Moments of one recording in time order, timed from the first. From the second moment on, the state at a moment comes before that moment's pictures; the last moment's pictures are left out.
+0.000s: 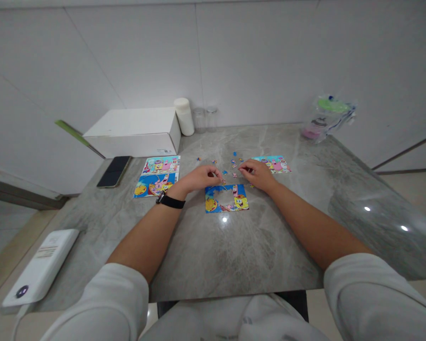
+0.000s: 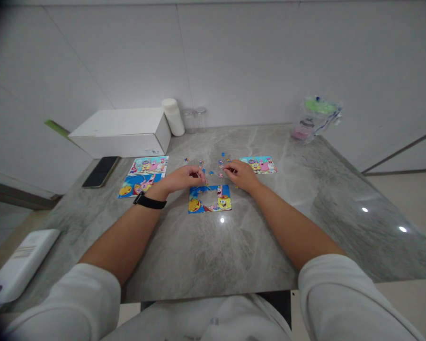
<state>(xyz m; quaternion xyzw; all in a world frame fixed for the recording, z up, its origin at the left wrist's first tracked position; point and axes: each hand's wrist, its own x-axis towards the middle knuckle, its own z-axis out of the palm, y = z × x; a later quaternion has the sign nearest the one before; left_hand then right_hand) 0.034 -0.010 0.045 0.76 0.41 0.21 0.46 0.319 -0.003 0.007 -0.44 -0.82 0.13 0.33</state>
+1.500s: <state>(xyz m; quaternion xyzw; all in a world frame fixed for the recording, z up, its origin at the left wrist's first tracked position) 0.038 -0.015 0.041 0.77 0.40 0.21 0.46 0.275 -0.048 0.036 -0.39 -0.88 0.26 0.06</state>
